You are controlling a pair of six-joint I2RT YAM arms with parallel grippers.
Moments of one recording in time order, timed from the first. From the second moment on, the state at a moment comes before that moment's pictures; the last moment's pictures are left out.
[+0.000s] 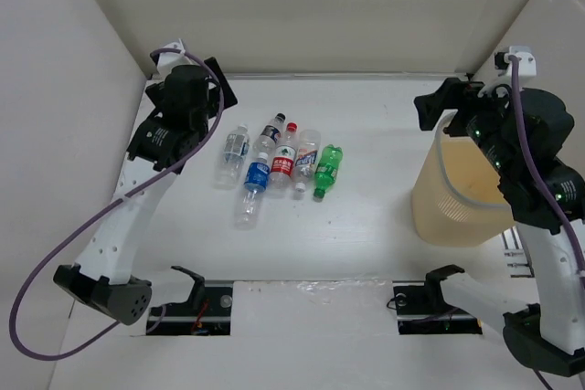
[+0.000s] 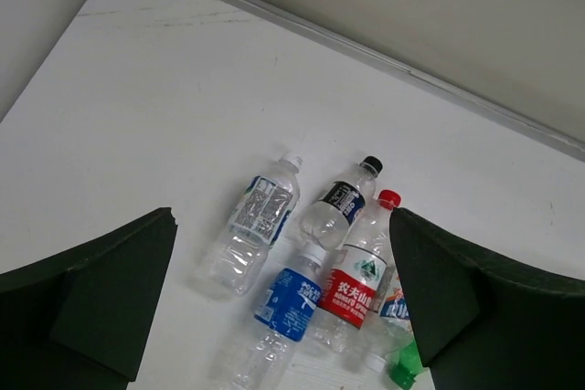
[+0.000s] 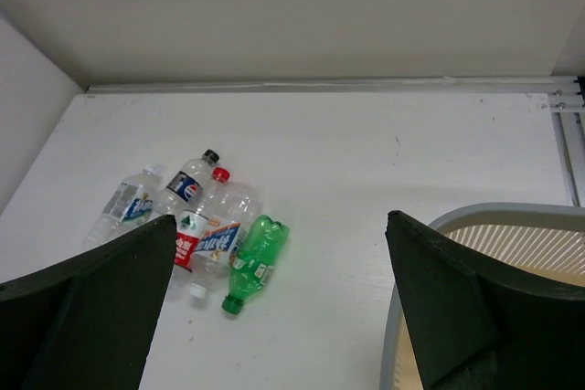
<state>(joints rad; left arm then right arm) -0.42 1.24 1.55 -0.72 -0.56 -0.51 0.31 0.99 1.62 -0.76 0.10 0.22</state>
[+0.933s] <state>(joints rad) -0.18 1.84 1.60 -0.74 -0.24 -0.47 0.41 1.37 1.72 -0.58 -0.16 0.10</state>
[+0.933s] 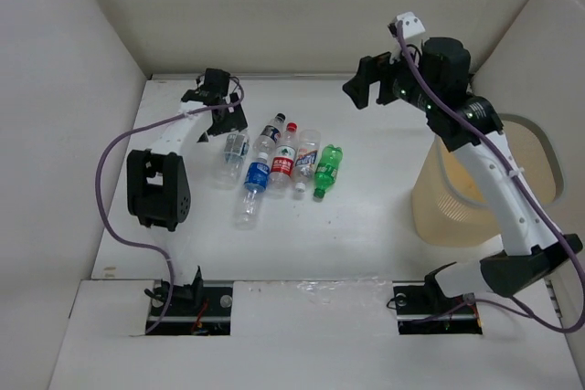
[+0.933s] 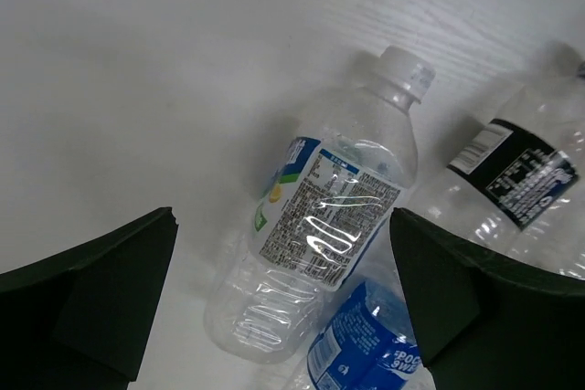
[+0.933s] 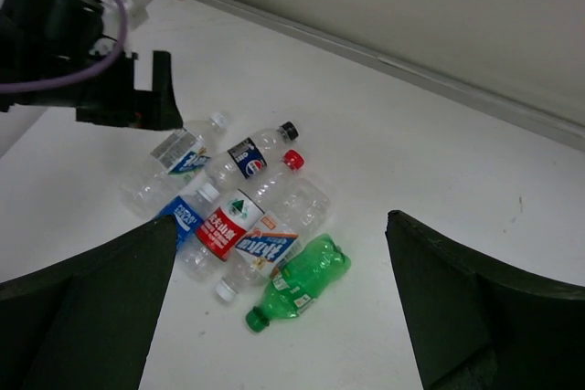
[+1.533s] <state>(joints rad) -0.20 1.96 1.54 -0.65 -0.09 -0.43 0.42 1.45 1.70 -0.51 -0.28 0.05</state>
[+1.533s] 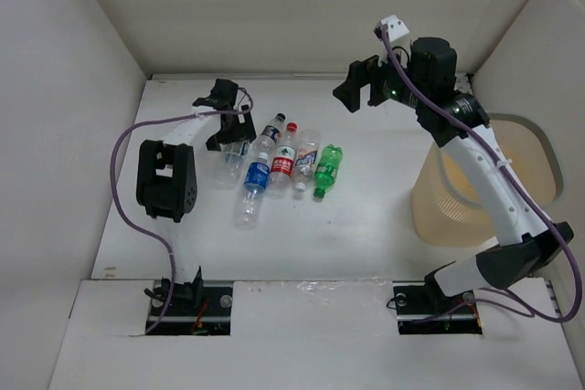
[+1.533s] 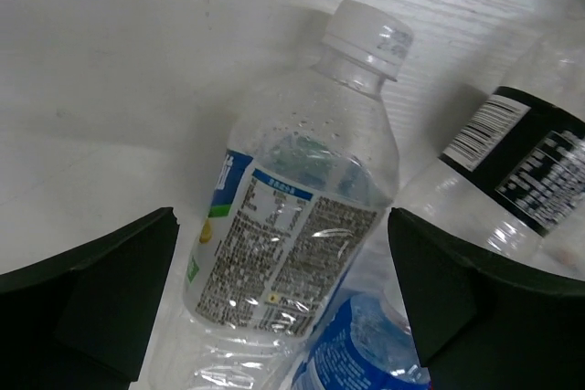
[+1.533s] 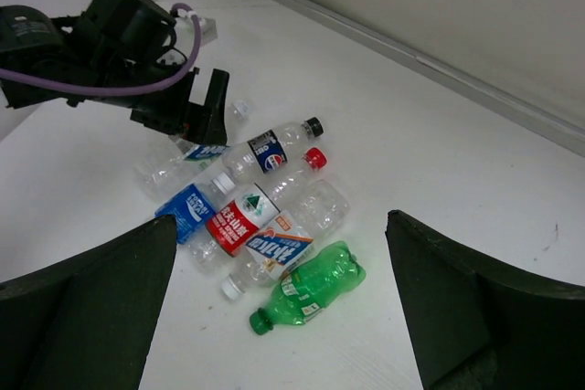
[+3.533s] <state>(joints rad) -0.24 1.37 1.54 0.12 0.82 -0.87 0.62 1.54 1.57 0.22 -0.72 0.48</state>
